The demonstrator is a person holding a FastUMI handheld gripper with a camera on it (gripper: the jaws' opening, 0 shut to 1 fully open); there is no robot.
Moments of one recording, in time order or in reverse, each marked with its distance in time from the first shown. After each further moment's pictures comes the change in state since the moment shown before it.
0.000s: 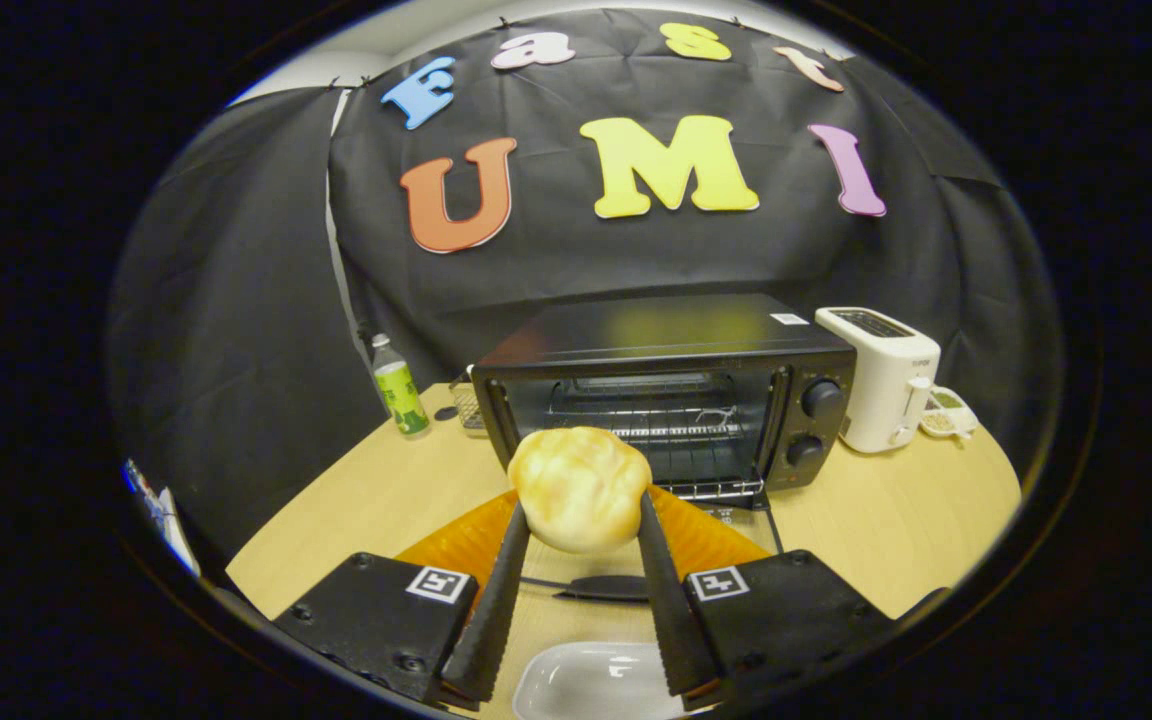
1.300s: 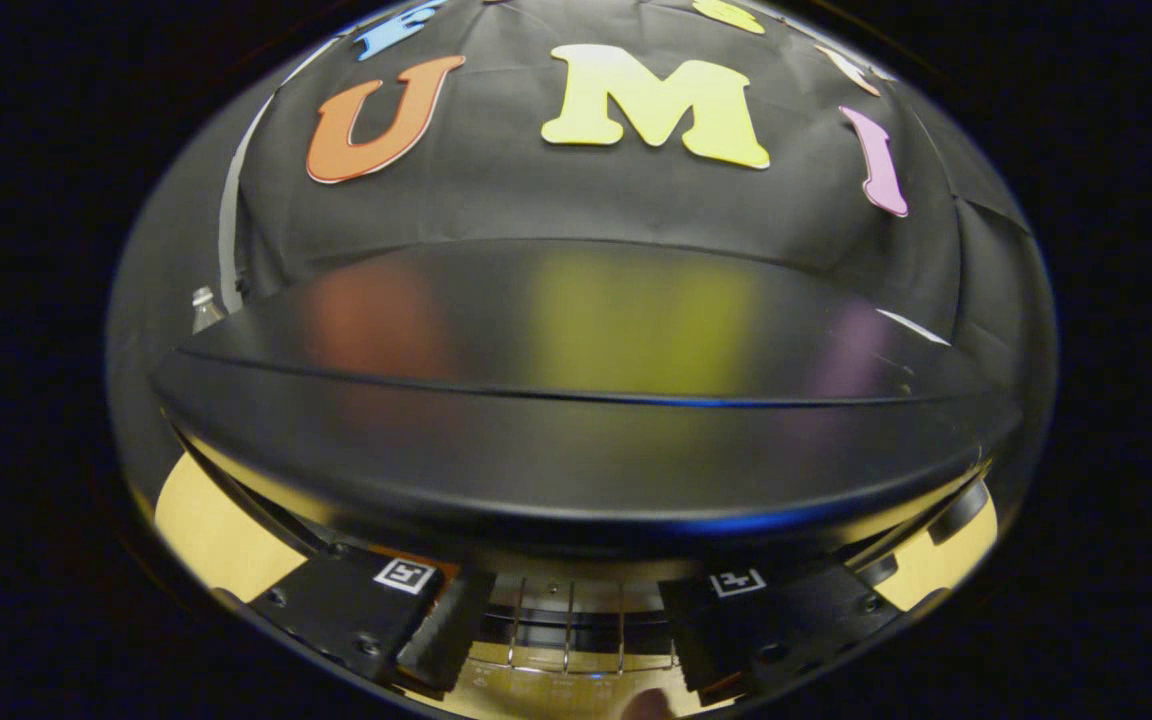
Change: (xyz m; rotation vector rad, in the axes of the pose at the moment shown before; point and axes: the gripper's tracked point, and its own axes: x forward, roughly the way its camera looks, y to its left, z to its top) arm 0.196 -0.074 0.009 -0.083 0.100 -0.214
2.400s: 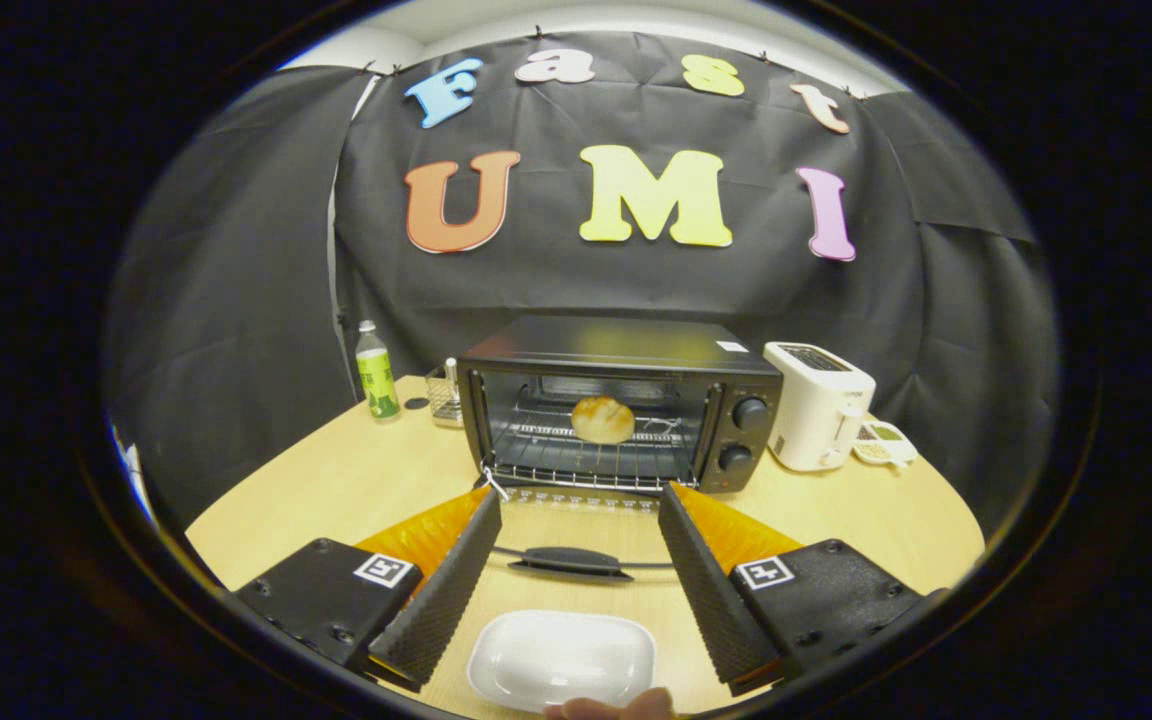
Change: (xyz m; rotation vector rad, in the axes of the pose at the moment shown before) arm -0.266 0.001 -0.059 0.001 -0.158 0.096
